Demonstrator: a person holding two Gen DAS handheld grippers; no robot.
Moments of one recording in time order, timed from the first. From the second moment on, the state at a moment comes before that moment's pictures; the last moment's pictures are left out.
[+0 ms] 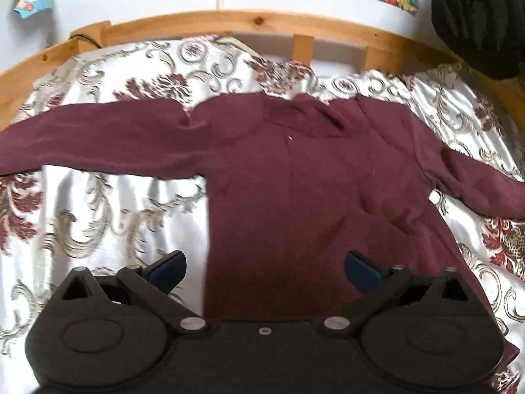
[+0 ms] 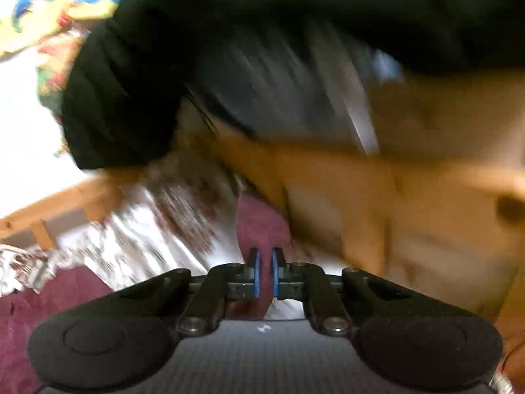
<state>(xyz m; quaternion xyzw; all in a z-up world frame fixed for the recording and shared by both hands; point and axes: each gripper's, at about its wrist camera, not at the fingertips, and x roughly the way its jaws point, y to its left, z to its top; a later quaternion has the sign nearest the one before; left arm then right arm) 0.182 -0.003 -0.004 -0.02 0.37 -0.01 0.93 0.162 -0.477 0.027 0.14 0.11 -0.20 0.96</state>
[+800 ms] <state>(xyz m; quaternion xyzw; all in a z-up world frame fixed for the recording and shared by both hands) 0.163 0.059 0.003 -0.06 0.35 0.04 0.93 0.179 -0.353 -0.031 0.05 0.20 -0.06 0.98</state>
